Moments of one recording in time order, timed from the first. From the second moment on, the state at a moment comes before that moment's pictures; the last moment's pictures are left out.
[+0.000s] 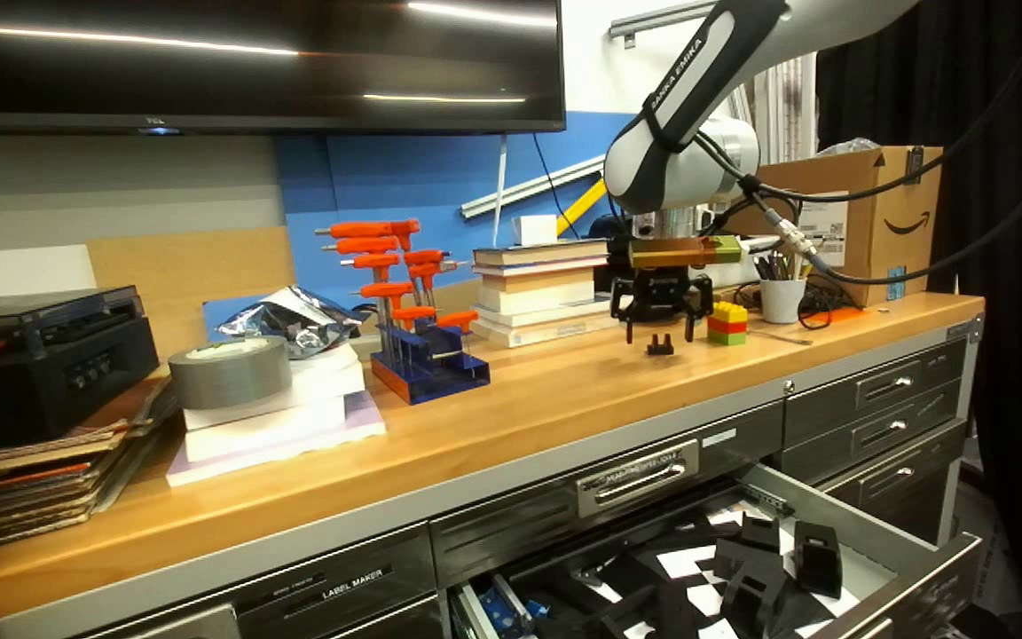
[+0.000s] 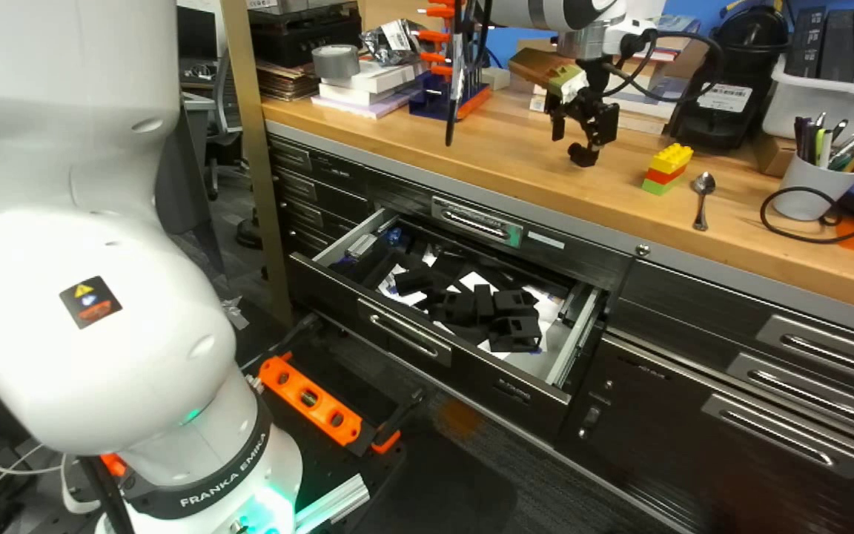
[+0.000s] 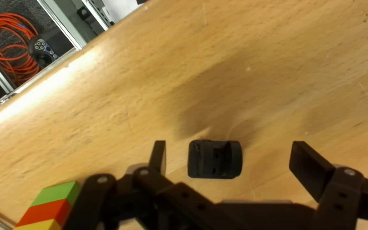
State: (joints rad) arm -0.07 0.35 -0.06 -1.80 -0.04 2.31 0.38
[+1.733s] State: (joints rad) arm -0.07 0.33 -0.08 -1.80 -0.02 2.21 0.38
